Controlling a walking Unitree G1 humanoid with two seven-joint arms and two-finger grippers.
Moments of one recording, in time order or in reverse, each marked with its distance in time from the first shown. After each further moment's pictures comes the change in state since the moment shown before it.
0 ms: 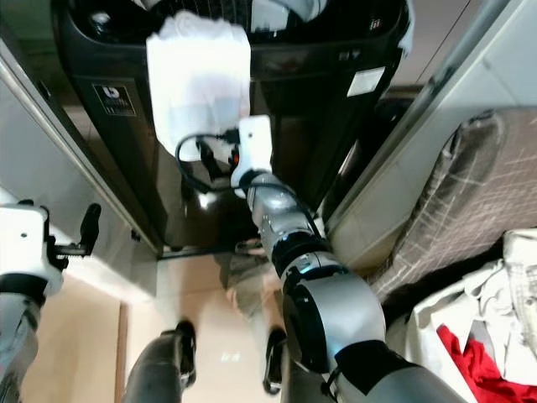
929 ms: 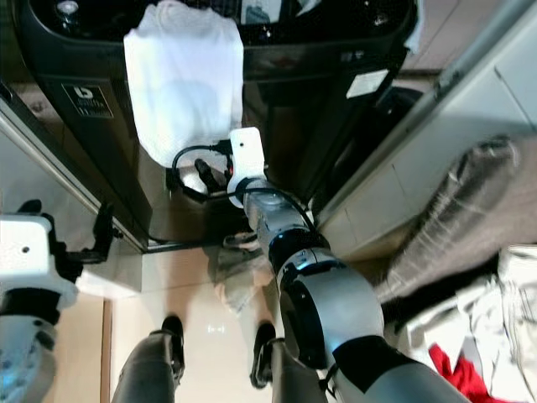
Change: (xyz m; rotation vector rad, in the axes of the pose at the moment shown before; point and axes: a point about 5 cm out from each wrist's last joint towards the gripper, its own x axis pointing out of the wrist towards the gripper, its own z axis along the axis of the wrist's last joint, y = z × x) left arm -0.026 -0.029 0.027 -0.080 -0.077 0.013; right arm 0.002 0.005 -0.012 0.000 0.167 -0.006
